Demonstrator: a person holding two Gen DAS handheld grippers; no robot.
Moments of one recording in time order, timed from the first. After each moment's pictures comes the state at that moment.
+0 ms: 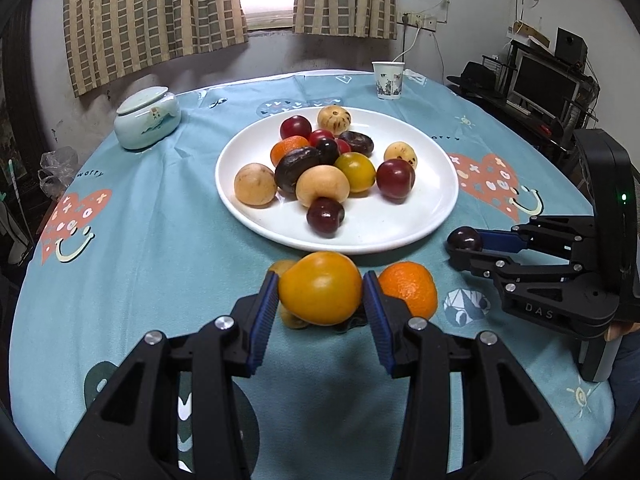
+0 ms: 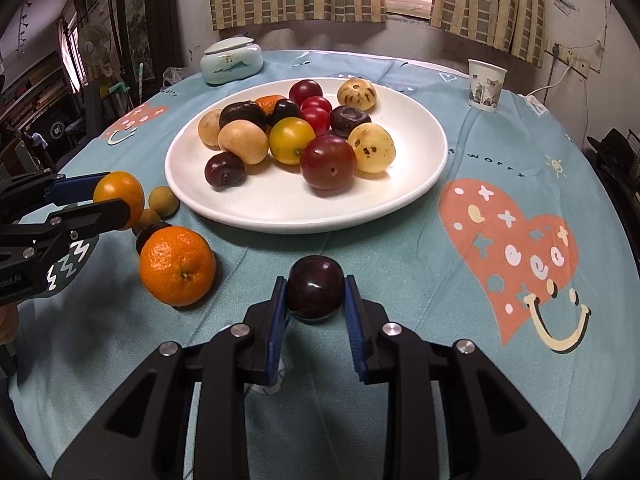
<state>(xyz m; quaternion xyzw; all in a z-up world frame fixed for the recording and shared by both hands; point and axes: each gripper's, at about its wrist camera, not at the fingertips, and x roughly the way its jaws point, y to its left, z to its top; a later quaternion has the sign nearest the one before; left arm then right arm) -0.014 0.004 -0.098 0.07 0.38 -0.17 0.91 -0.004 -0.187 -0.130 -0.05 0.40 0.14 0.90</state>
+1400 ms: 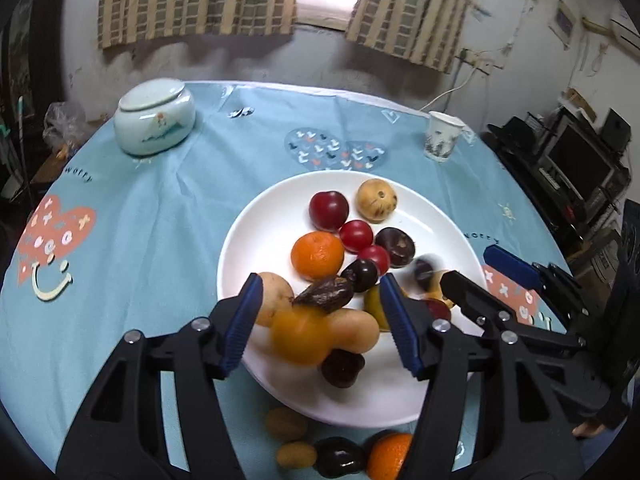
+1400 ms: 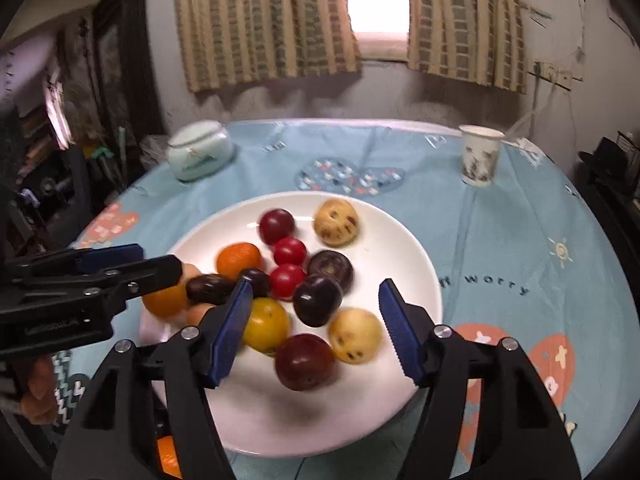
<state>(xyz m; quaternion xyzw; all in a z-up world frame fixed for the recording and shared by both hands) 0.100 0.004 -0.062 -0.05 0.40 -0.12 0.91 0.088 -0.183 -0.072 0.00 0.32 0.13 0.94</state>
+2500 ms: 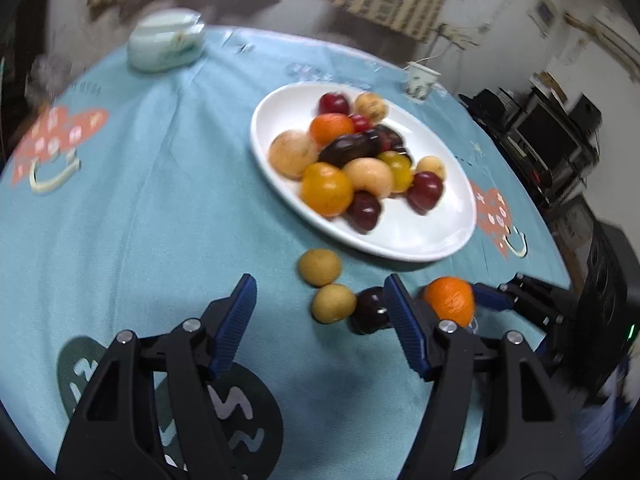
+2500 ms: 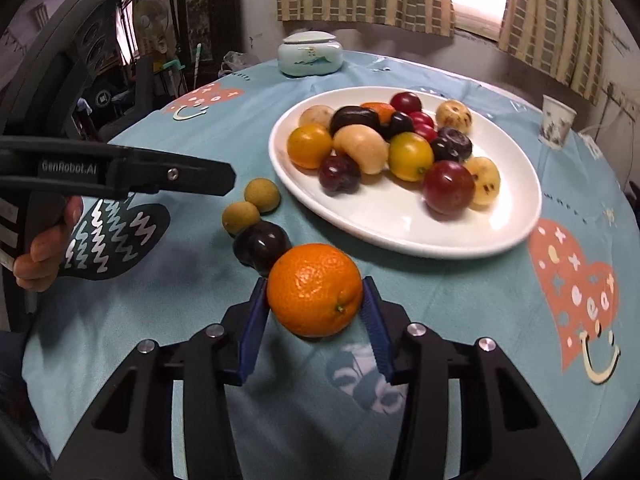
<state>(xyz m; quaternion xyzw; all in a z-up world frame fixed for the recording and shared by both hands) 0.014 0.051 -0.102 -0.06 0.43 -0.19 0.88 -0.016 -0.134 -0.125 -0.09 0.40 0.23 0.88</state>
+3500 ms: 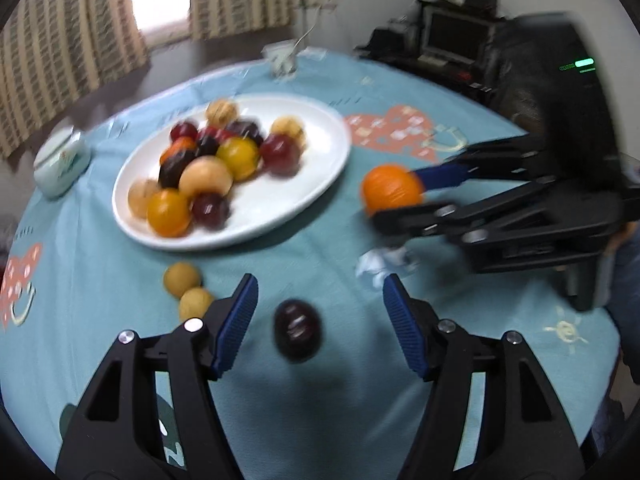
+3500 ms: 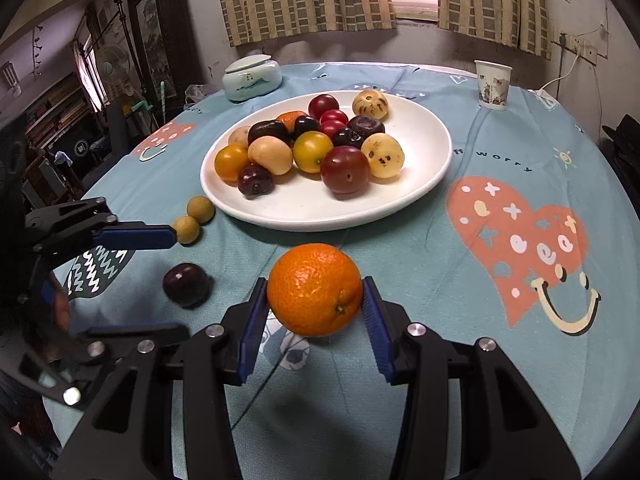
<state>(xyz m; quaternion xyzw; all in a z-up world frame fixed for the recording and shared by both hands) -0.032 -0.040 -0.126 0.15 0.38 -0.30 0.86 -0.023 -0.200 -0.117 -0.01 0.39 0.19 0.90</state>
